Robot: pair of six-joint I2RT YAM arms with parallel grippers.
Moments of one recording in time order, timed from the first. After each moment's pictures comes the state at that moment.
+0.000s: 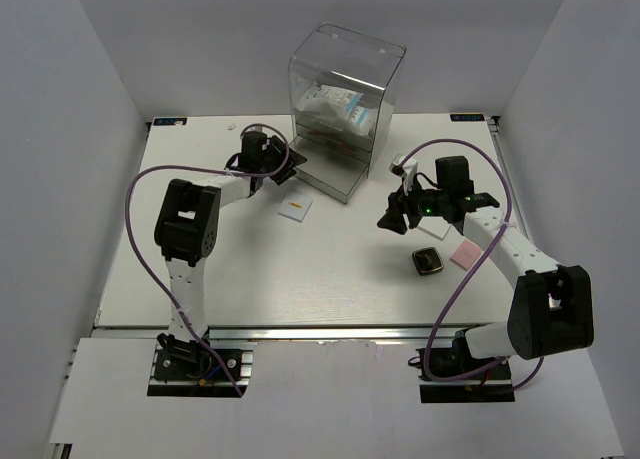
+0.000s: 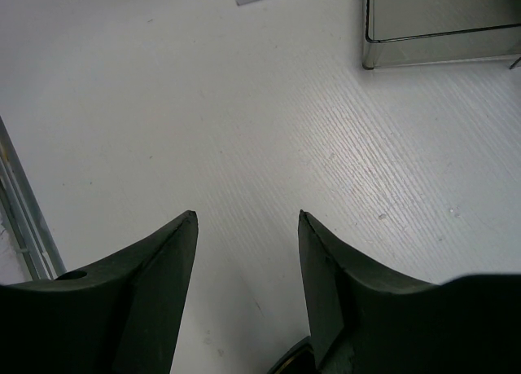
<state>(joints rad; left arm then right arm) -0.28 2.15 1.41 0.20 0.24 -1.00 0.24 1.38 0.95 -0.35 -0.77 -0.40</state>
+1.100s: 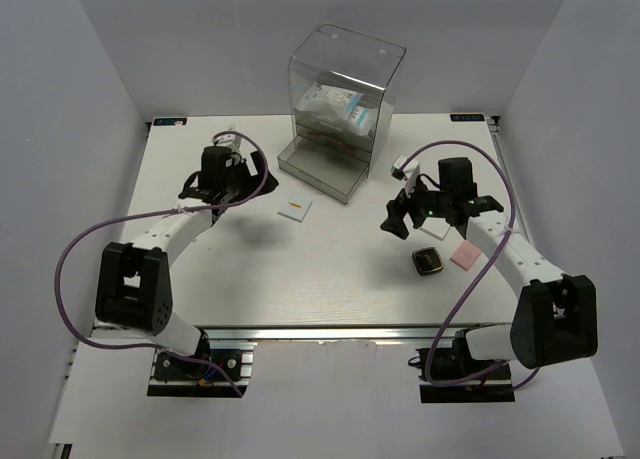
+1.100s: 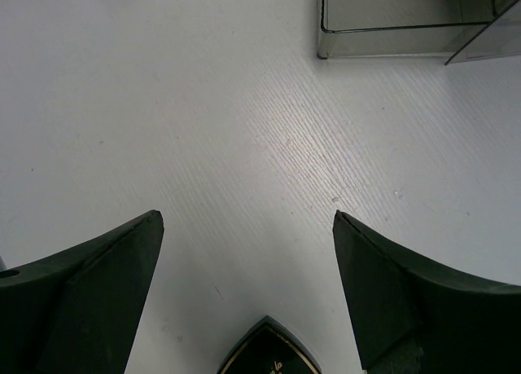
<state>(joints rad) -0.20 1.51 0.97 -0.02 0.17 -0.49 0.24 1.34 0.94 -0.35 -0.67 -0.50</state>
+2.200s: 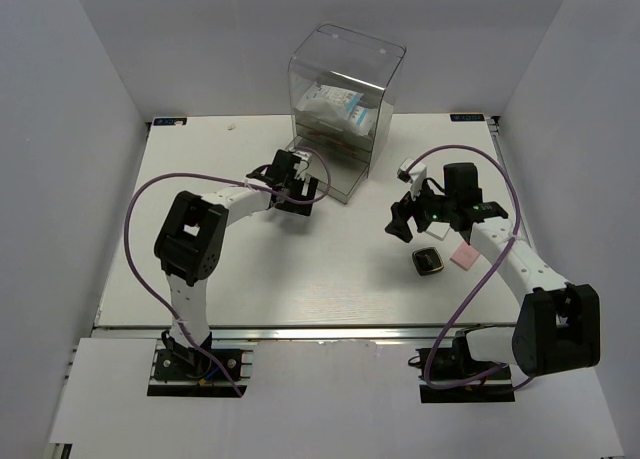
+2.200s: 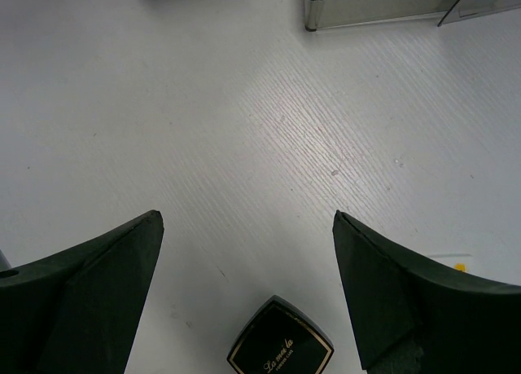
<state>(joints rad) -0.48 1.98 1.33 -0.27 -0.07 -0.12 0.22 1.28 0.89 -0.36 -0.64 -0.45</state>
